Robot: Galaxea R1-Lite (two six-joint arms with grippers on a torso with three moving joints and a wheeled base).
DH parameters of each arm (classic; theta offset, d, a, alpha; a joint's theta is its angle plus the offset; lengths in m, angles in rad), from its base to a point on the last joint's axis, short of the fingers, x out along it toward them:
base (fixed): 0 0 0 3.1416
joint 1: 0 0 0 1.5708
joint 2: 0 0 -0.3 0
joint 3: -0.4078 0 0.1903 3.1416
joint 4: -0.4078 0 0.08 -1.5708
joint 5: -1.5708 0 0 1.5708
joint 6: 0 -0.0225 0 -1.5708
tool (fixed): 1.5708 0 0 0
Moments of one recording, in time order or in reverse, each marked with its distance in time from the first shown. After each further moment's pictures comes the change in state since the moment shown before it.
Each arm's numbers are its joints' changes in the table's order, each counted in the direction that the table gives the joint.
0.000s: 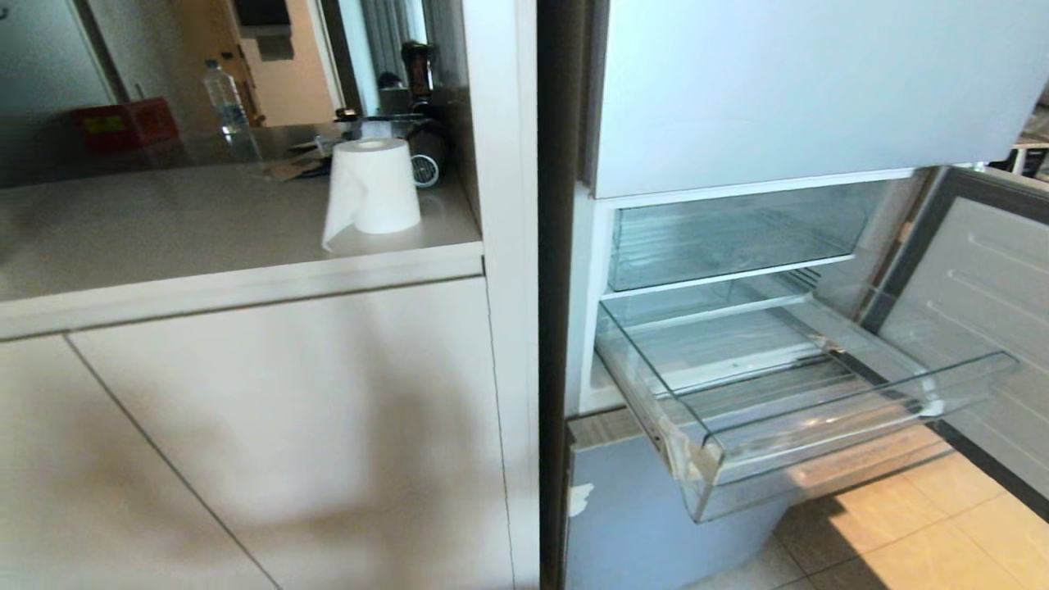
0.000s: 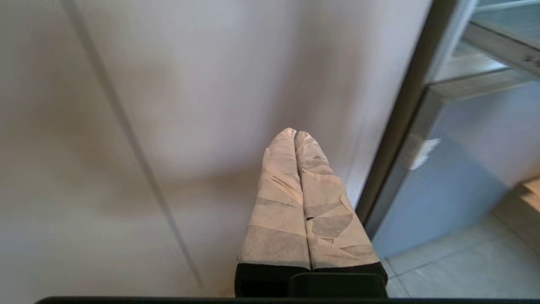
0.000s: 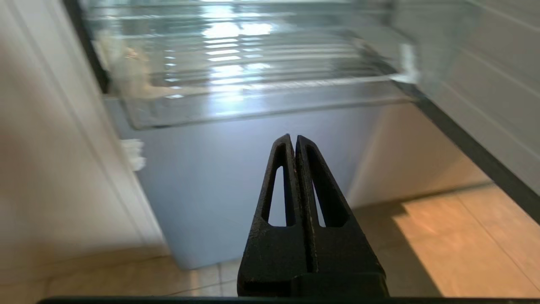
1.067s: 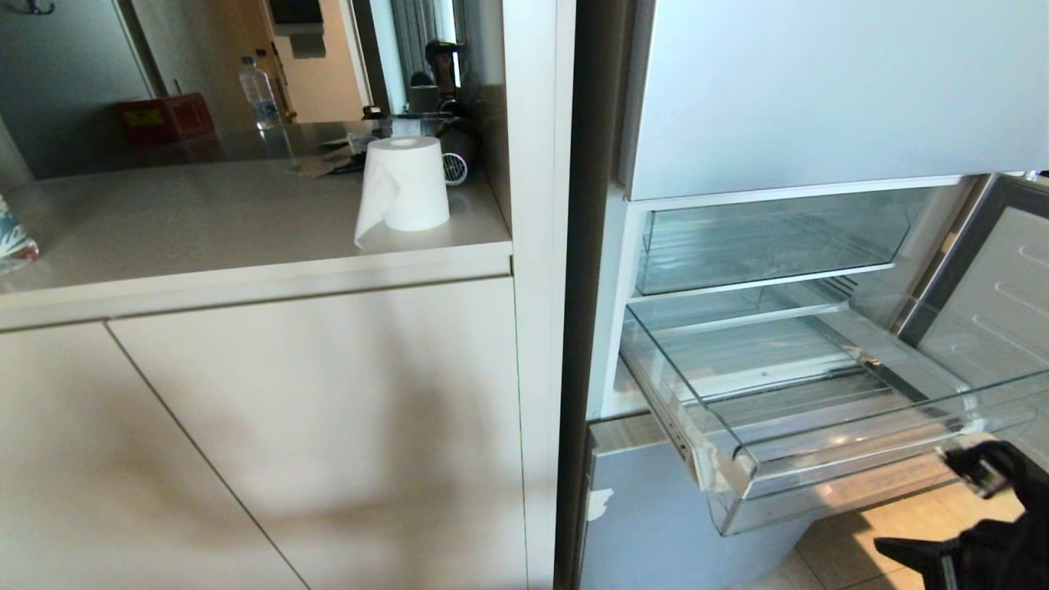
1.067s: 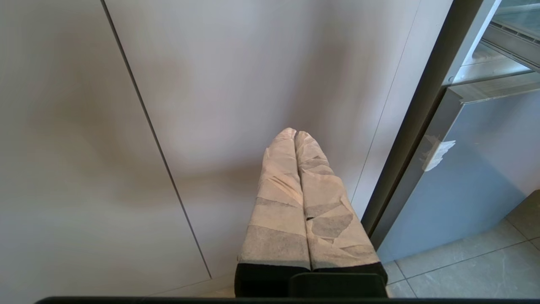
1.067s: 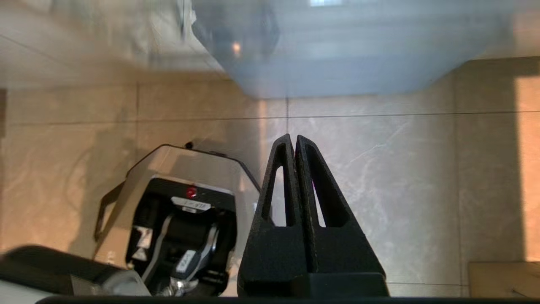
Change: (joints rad) left arm 0.000 0.000 0.000 0.000 0.000 0.000; right arm -0.017 1.320 -0.286 0.280 0.180 0.013
